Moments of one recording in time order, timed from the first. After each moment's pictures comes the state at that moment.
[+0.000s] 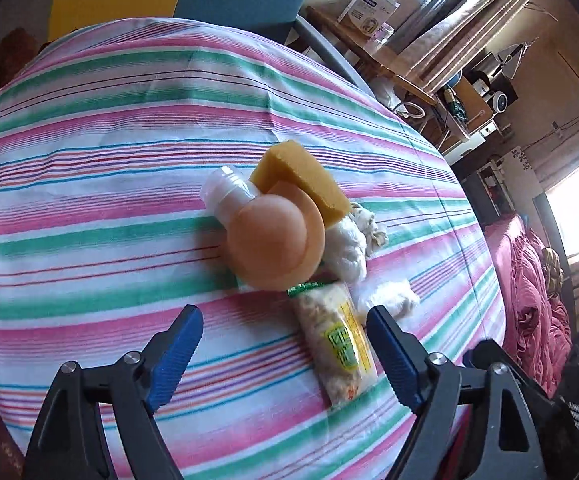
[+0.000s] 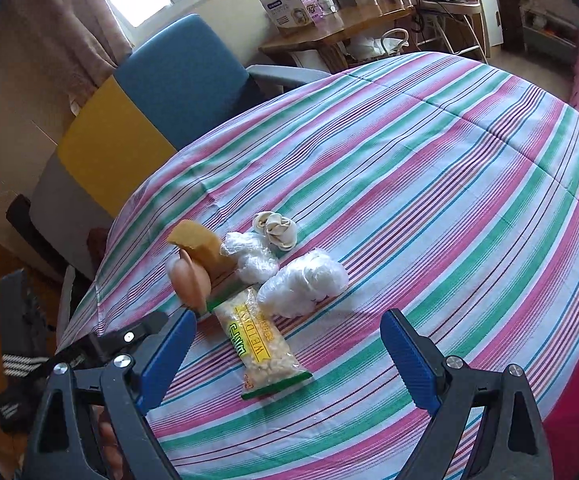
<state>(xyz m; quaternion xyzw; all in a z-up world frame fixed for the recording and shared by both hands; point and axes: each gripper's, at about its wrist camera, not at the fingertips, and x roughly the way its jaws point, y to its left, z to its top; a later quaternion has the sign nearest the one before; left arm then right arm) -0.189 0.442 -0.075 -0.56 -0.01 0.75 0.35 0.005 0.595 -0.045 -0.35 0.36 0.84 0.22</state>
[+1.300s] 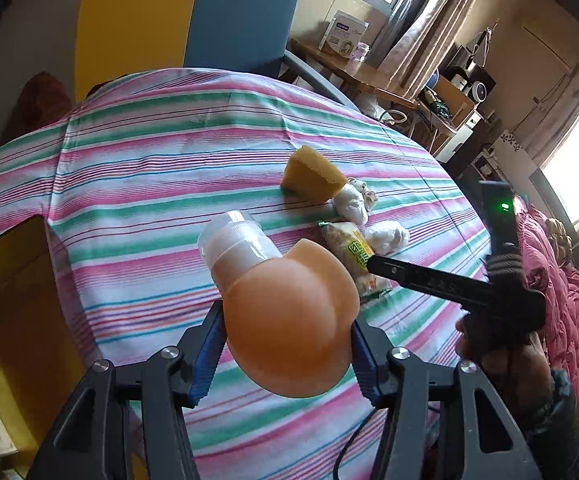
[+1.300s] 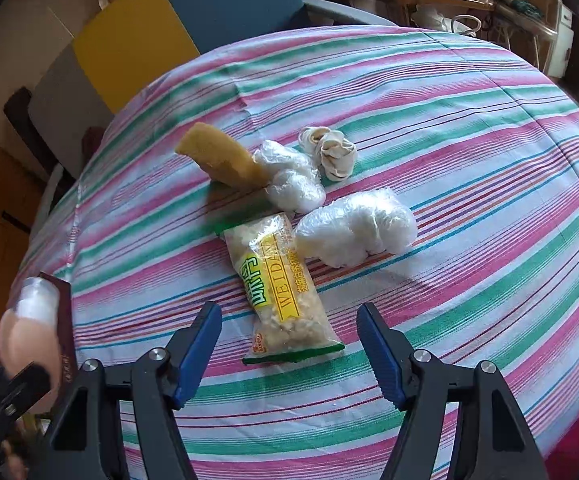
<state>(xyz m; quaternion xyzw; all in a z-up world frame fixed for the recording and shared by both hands) -0.110 0.318 -0.019 -0.49 0.02 0.79 0.37 -0.053 0.559 -0.084 -0.49 0.26 0.82 0.16</state>
